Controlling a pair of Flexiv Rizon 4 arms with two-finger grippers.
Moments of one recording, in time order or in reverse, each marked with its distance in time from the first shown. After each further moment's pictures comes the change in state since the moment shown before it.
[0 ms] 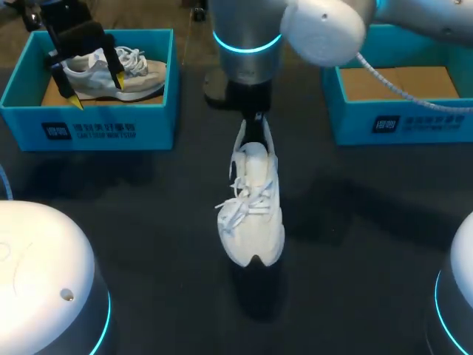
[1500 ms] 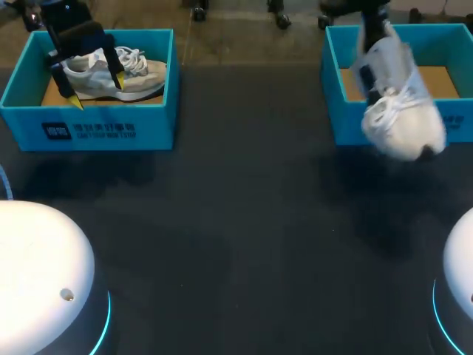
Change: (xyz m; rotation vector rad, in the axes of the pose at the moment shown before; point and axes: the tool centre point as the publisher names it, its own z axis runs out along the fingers) left arm 0.000 0.000 0.000 0.000 0.000 0.000; right arm -0.186 -0.214 -0.094 0.213 -0.101 -0.198
